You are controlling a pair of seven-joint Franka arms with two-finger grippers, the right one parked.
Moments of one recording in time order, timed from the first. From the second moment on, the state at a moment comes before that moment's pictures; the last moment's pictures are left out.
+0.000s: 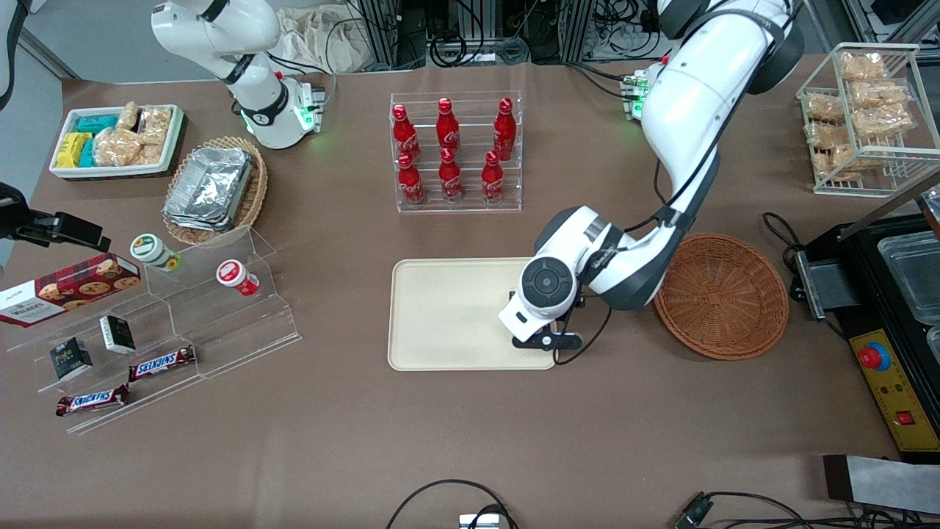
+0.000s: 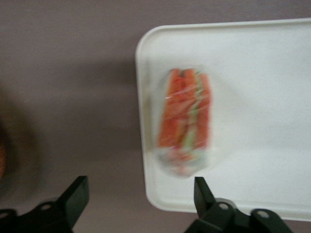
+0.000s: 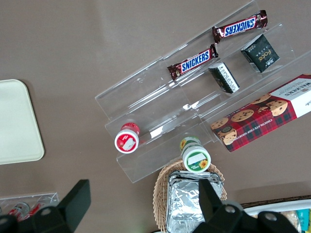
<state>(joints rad) -0.32 0.74 -0.37 -1.32 0.25 1.75 -0.70</state>
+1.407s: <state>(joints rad) 0.14 0.16 -0.35 -1.74 0.21 1.85 -0.42</state>
